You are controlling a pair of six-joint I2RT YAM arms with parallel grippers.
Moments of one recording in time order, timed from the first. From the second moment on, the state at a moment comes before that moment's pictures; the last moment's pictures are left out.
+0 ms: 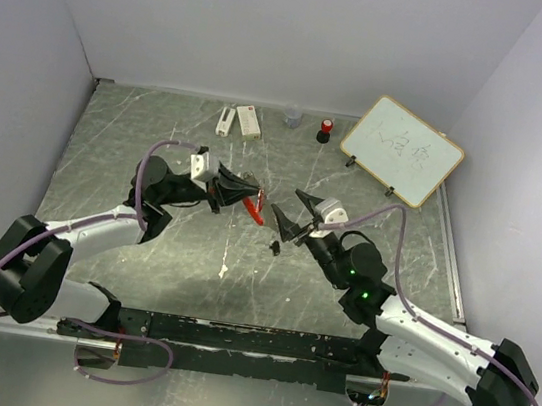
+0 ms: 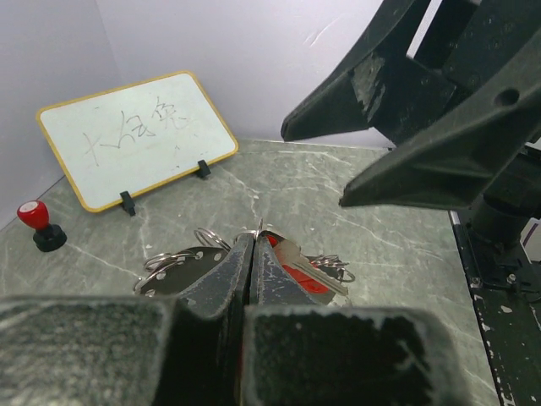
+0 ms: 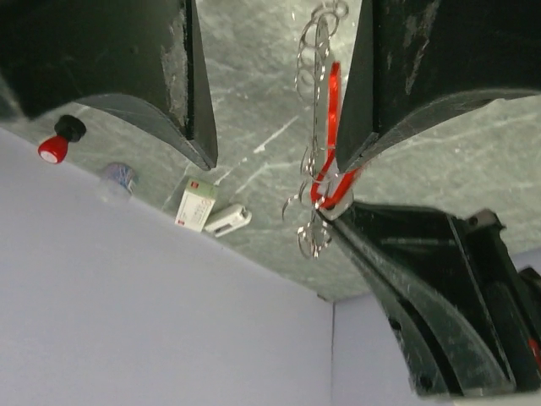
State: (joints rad) left arm -0.51 1.33 0.61 1.00 0.84 -0.13; right arm 0.92 0.88 0.41 0.74 0.19 -0.20
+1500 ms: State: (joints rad) left arm -0.50 1.17 0.59 0.87 0.63 -0.14; right arm 0.76 1.07 0.56 0.47 0.03 -0.15
